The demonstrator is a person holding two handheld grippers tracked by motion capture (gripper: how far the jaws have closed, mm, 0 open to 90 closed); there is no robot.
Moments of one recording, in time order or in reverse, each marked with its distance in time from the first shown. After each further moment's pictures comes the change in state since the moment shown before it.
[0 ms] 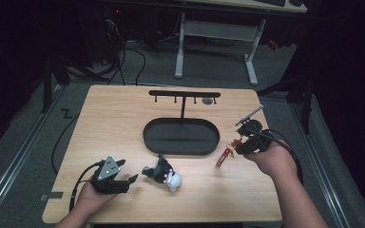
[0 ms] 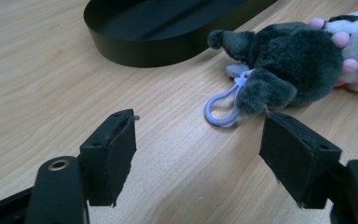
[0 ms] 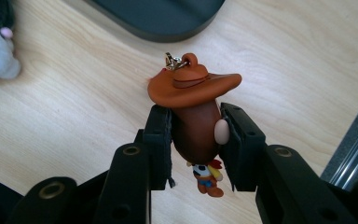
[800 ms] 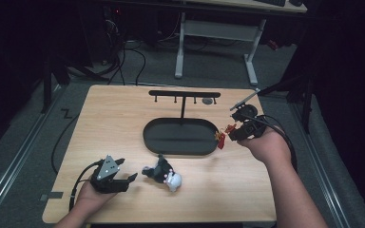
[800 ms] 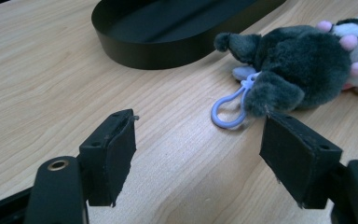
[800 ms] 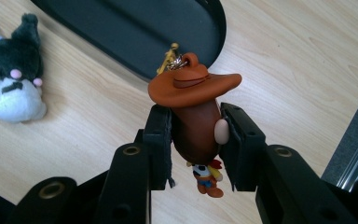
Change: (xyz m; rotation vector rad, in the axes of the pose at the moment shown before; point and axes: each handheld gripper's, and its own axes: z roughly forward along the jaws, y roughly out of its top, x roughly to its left) left arm 0.003 -0.001 -0.001 -0.004 0.012 -0.007; right arm 0.004 0.034 -0.023 -0.065 0.002 0.000
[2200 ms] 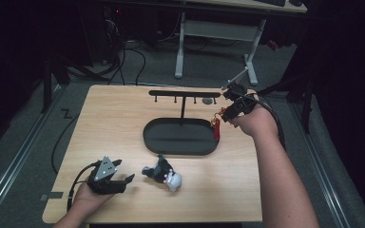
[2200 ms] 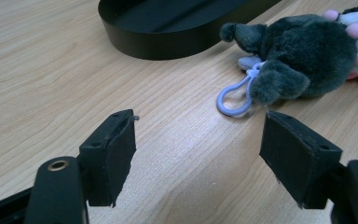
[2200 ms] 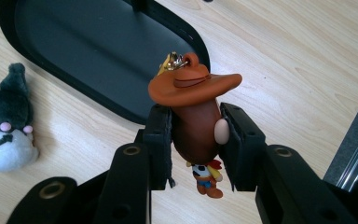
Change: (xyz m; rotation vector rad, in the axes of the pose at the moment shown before) left arm 0.002 -0.004 -0.005 0.014 0.012 -0.005; right arm -0.019 0.062 0.012 0.036 -0.003 0.045
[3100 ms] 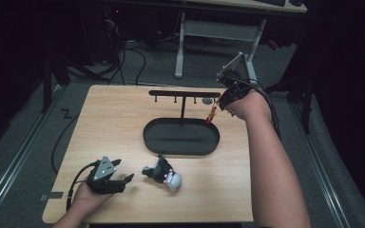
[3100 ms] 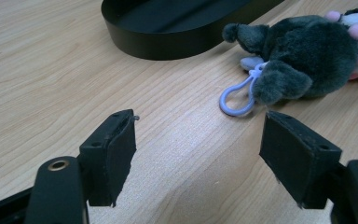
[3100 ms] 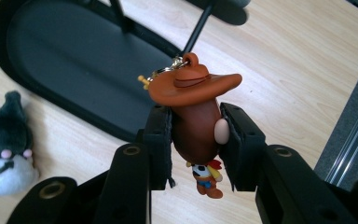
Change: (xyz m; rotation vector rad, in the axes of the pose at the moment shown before) left arm 0.002 0.000 -0.001 0.000 0.002 0.000; right arm -0.007 0.039 -0.005 0.026 -0.034 0.034
